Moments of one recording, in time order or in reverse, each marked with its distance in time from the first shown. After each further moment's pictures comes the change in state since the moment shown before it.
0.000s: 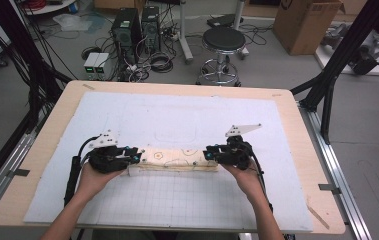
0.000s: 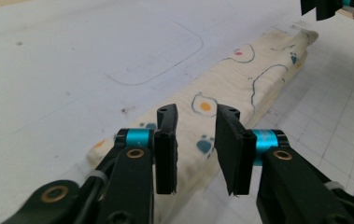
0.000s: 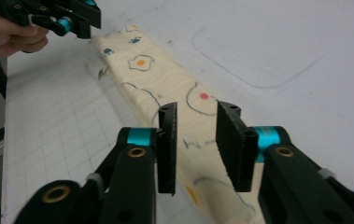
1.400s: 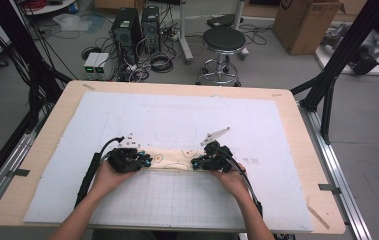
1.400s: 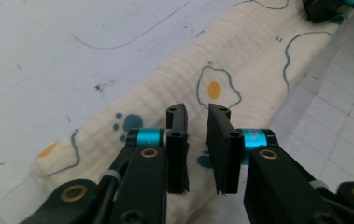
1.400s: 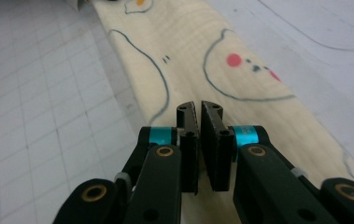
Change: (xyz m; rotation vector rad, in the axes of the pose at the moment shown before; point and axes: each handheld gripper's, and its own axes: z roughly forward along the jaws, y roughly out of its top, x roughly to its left) left arm -0.001 -0.007 0.042 0.200 0.026 0.071; right arm 0.004 -0.008 0.059 0.236 0.011 -0.100
